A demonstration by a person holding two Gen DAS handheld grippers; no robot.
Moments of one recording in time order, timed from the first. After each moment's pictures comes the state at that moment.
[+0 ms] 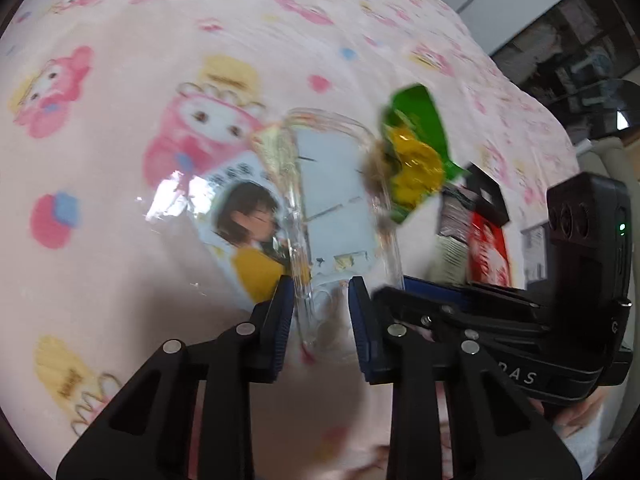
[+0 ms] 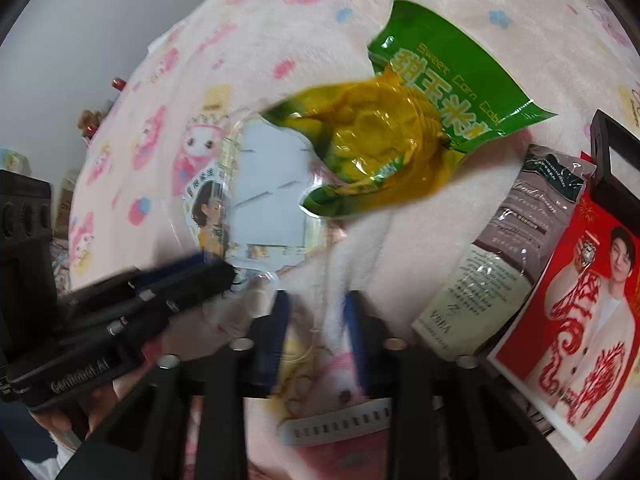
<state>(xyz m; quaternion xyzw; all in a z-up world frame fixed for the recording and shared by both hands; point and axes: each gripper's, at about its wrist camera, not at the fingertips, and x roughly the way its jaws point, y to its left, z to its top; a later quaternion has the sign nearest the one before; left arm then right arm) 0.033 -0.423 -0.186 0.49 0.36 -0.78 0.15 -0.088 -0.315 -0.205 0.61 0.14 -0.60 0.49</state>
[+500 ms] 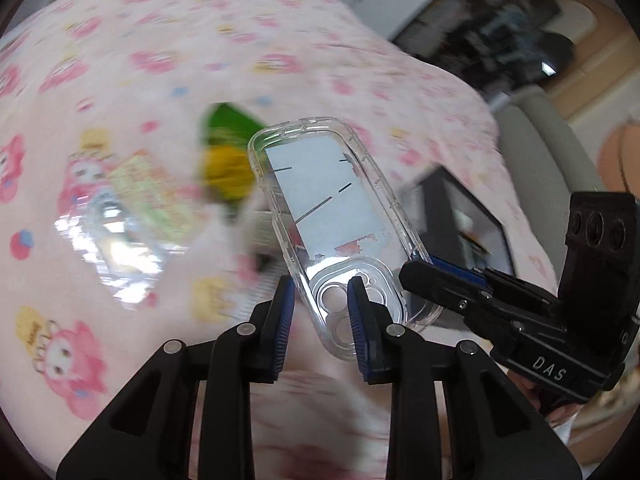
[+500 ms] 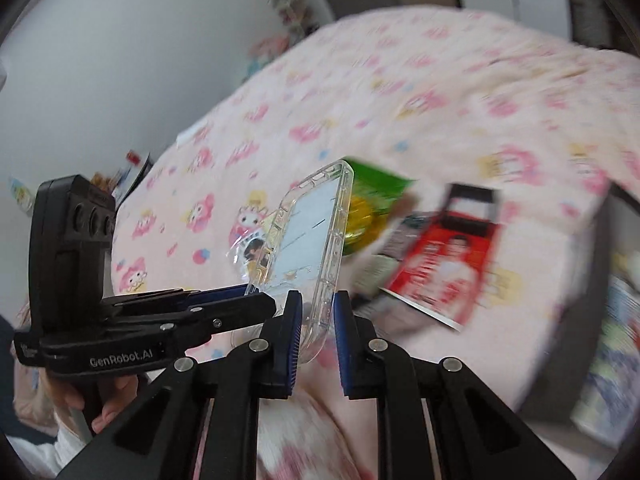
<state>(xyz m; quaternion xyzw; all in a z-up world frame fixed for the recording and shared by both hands) 0.019 -0.315 -0.070 0.46 0.32 -0.83 0.00 -0.064 -0.169 -0.064 0.48 0.07 -0.73 0.48</state>
